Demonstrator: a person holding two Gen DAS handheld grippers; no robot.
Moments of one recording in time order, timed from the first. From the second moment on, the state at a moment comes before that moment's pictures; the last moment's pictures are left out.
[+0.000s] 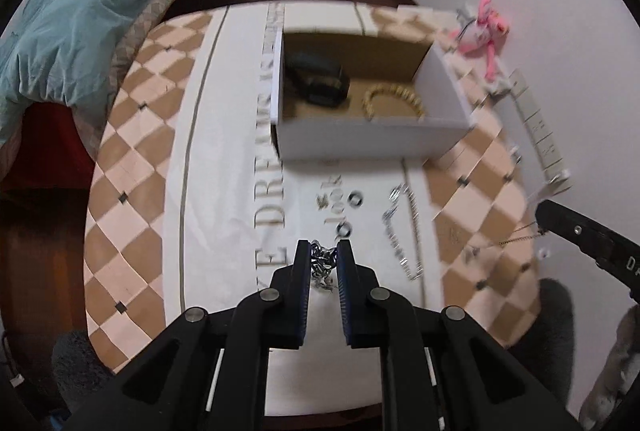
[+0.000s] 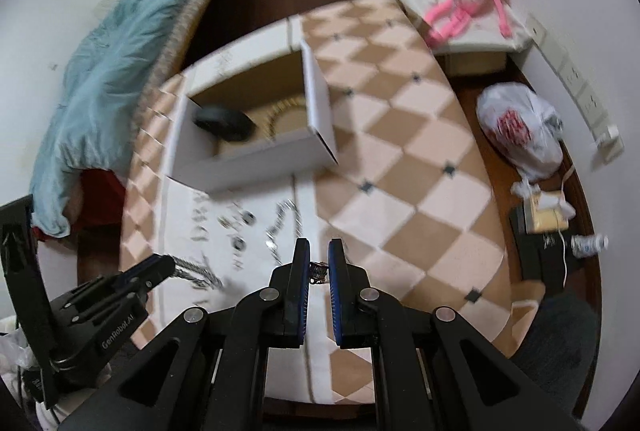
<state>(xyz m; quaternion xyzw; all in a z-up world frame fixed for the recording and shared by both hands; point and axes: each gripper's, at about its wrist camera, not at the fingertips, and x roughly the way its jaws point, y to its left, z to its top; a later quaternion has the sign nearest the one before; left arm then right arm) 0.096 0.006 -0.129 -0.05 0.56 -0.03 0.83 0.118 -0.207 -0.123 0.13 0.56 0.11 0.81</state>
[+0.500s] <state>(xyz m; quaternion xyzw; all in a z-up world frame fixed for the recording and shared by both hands) 0.167 0.015 -0.035 -0.09 0.50 -0.09 0.86 0.192 -0.179 -0.007 0.10 0.48 0.18 0.85</state>
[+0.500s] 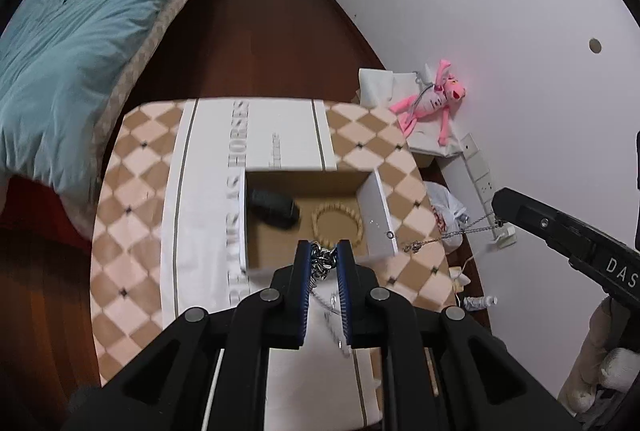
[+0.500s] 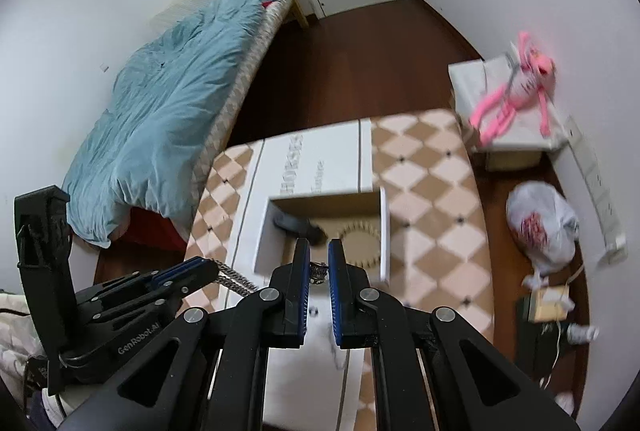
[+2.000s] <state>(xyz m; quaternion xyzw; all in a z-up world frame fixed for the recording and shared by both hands) 0.235 0.047 -0.124 -0.03 0.56 0.06 0.83 0.269 -0.146 -0.165 -0.03 0.62 0.05 0.78</state>
